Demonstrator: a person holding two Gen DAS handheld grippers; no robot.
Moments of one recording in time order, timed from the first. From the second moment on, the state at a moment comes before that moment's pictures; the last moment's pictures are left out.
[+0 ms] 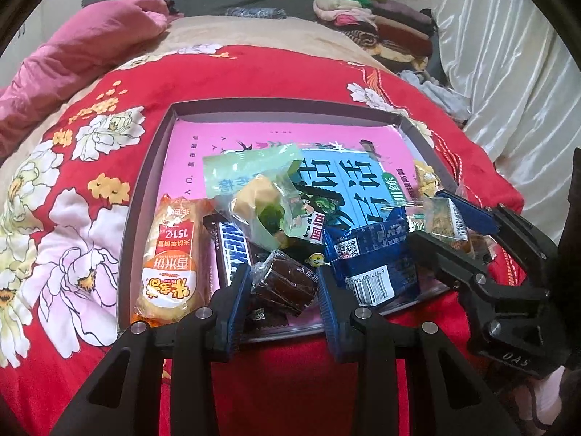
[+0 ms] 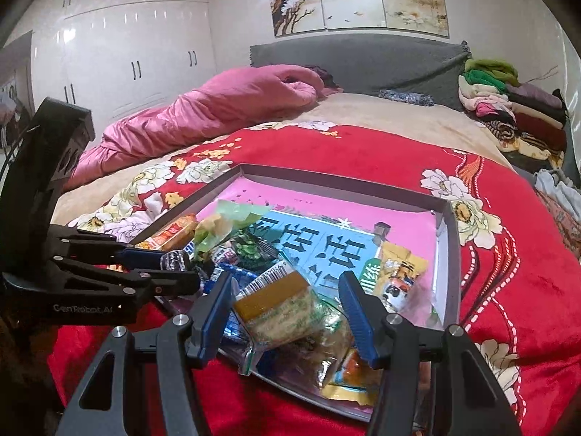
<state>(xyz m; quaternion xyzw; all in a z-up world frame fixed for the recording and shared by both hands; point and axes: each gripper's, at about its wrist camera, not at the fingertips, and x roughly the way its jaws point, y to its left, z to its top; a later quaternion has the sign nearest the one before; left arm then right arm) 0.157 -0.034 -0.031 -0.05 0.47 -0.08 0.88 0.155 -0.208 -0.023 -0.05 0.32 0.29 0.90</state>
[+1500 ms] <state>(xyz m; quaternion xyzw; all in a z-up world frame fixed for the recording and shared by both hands) 0.132 -0.021 -0.001 -0.07 0.43 -0.08 0.89 0.118 -0.232 0.016 -0.02 0.26 0.23 0.94</state>
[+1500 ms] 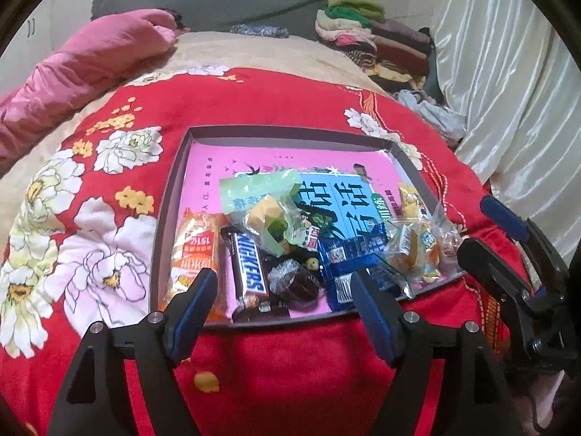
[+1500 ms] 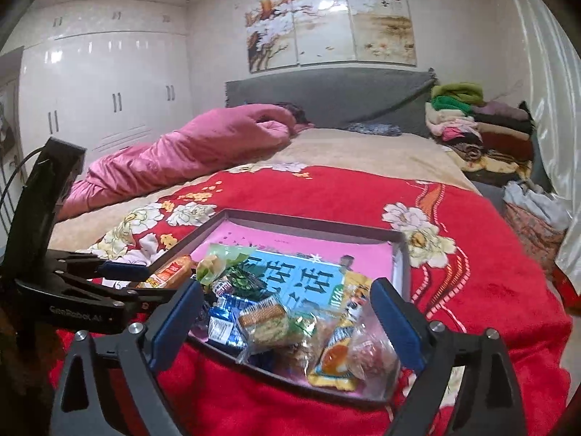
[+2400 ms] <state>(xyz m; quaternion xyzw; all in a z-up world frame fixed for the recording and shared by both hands) 0.056 -0.015 -0.002 -0.07 0.45 -0.08 0.89 0.049 -0.223 0.002 0.00 0.37 0.13 0.92</state>
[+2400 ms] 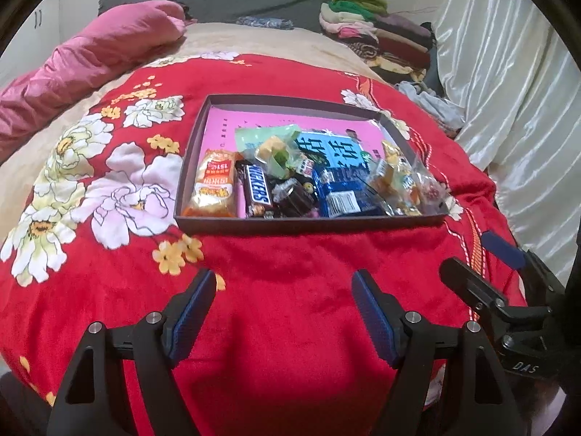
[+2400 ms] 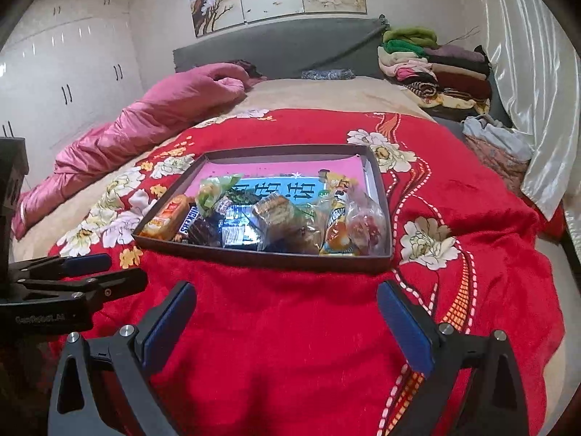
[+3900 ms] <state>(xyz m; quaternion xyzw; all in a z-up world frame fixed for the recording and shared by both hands) 0.033 -0.002 0.004 -0.06 0.45 -0.07 0.89 0.032 -0.219 -0.002 -0.01 0.39 0.10 0.92</state>
